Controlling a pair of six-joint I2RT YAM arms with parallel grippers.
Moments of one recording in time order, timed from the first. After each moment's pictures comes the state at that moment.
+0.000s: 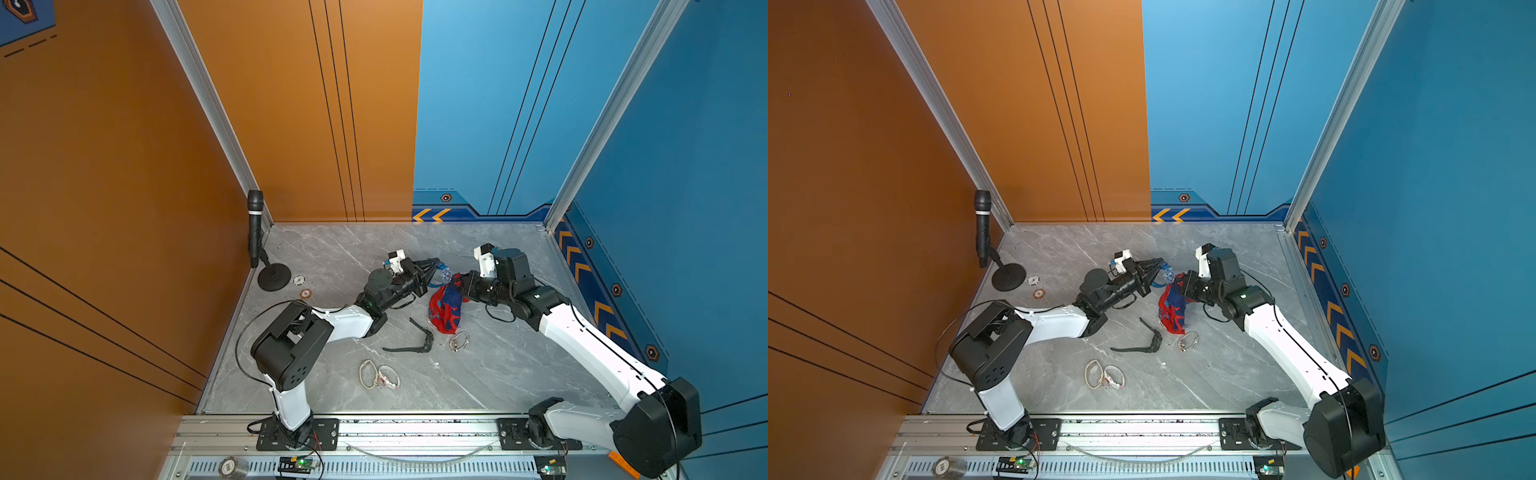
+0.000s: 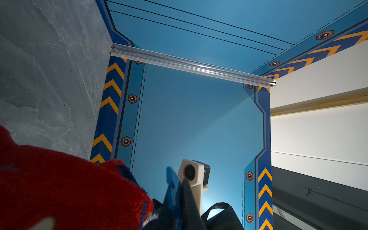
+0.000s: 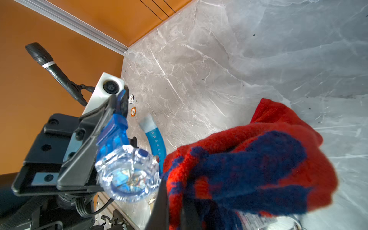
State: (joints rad) left arm -0.68 1.78 0.89 1.05 0.27 -1.83; right arm 0.42 1.24 1.00 -0.41 -0.34 0.70
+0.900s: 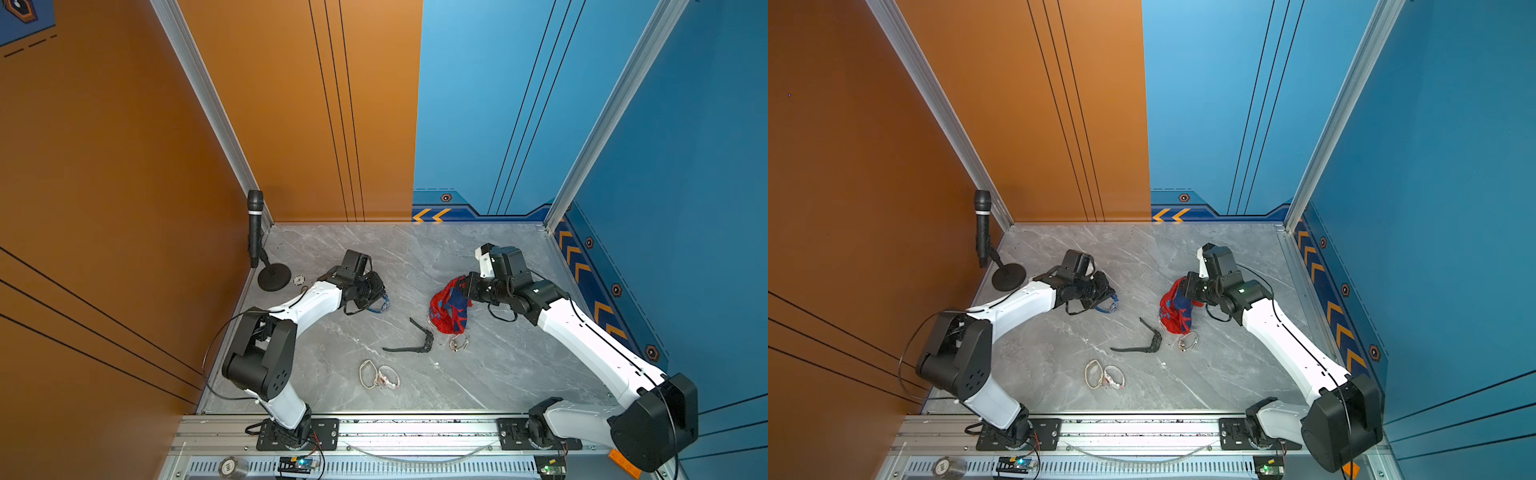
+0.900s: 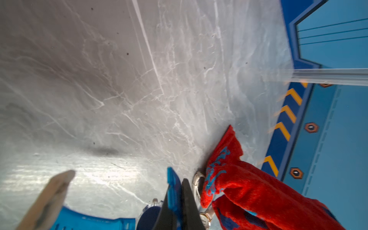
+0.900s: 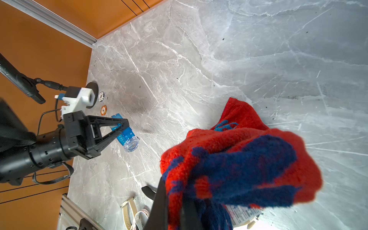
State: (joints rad) left arm -0.39 1.69 1.09 -0.35 0.31 -0.98; right arm 0.42 1.27 1.06 -0.55 -0.21 0.60
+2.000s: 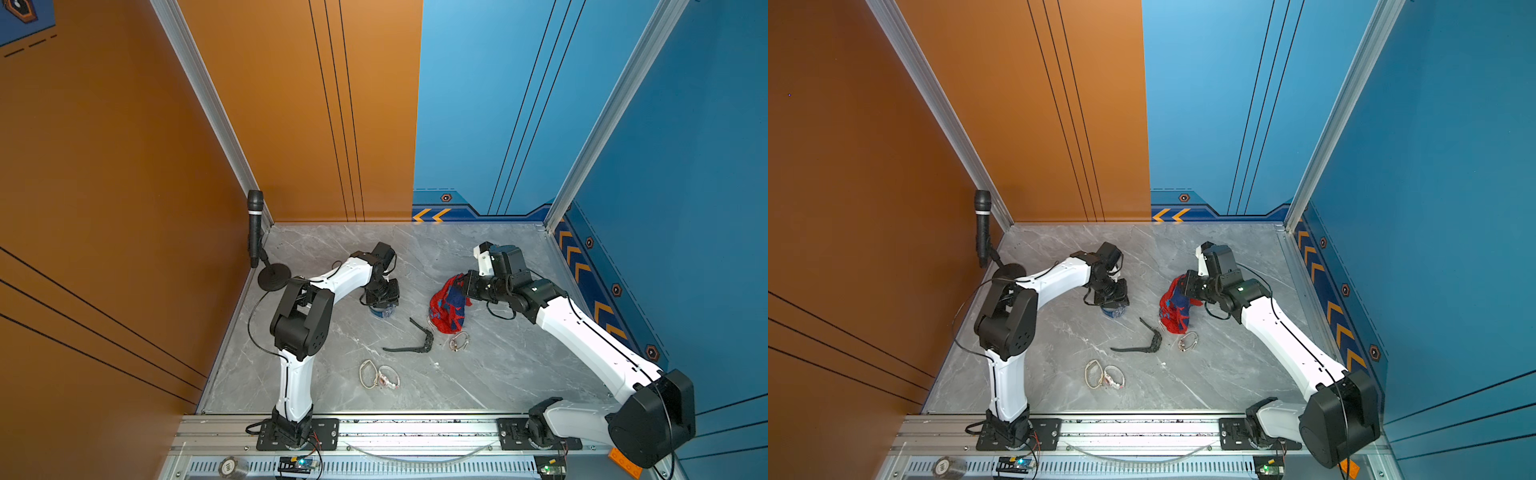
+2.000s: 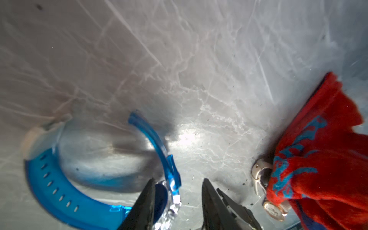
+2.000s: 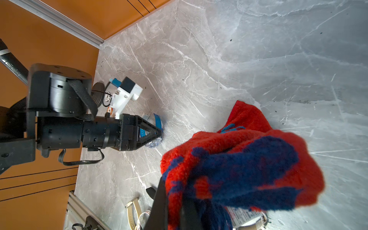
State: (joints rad) left arm -0.47 2.03 1.51 -0.84 0.26 -0.58; right arm 0.41 1.29 1.06 -0.51 -0.25 0.60
